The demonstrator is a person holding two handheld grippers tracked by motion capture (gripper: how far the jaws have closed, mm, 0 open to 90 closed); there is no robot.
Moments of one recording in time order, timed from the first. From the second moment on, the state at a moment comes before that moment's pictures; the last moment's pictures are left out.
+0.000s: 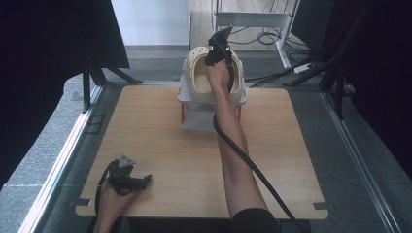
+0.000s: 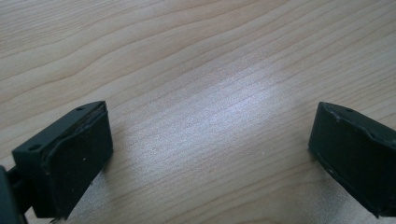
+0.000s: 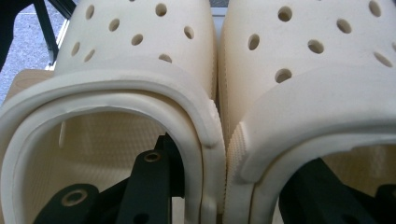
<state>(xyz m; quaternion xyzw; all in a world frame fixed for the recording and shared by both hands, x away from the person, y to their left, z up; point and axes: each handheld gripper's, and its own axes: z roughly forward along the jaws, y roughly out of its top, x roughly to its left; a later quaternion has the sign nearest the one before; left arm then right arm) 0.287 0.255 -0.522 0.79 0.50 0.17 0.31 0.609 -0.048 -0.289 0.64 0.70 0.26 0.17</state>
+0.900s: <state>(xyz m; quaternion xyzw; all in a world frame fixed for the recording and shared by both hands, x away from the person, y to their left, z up) 0.287 0.255 -0.522 0.80 0.50 0.17 0.31 0.583 -0.067 -0.279 0.53 0.77 0.29 0.19</state>
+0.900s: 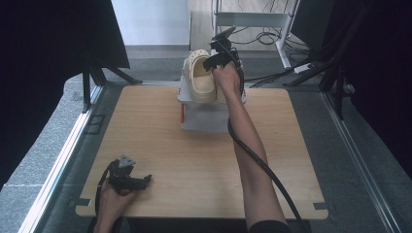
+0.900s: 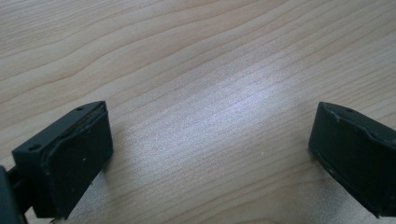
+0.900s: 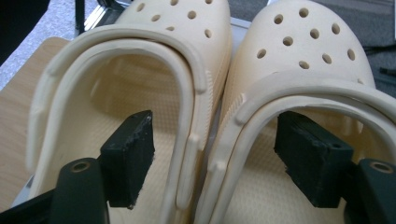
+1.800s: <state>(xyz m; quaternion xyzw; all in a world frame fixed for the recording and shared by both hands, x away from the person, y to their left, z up) 0.287 0.255 -0.522 0.79 0.50 0.17 0.31 0.513 -0.105 -0.260 0.43 0.81 0.35 0.17</state>
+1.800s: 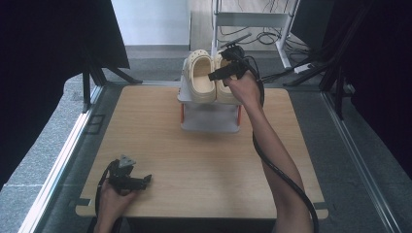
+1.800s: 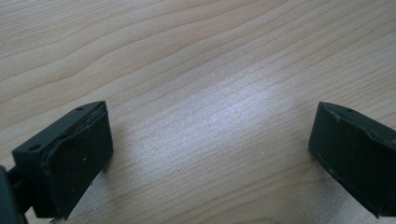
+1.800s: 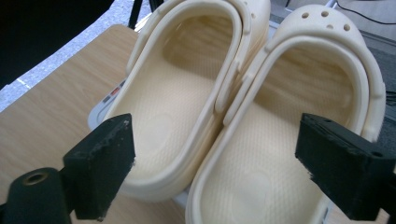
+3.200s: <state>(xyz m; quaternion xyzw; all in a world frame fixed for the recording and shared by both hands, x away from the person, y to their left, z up) 0.287 0.254 -0.522 0.79 0.50 0.17 0.31 0.395 -0.200 -0.315 0.36 0.84 0.35 0.18</state>
